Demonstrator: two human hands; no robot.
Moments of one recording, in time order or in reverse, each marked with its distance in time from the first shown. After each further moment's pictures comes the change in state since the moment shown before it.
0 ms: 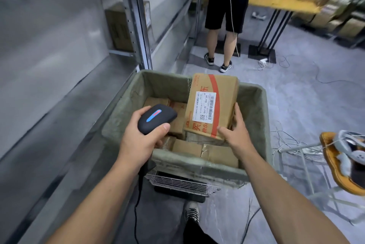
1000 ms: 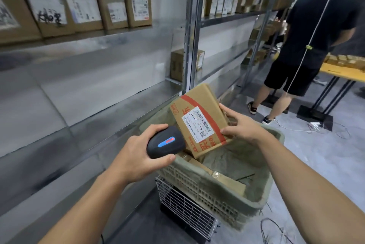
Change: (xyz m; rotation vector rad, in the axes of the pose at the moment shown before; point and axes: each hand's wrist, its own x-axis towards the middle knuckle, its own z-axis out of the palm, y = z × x) left_hand -0.168 0.057 -0.006 0.600 0.071 0.355; right_hand -0.015 -0.133 -0.056 -0.385 -0.664 -0.379
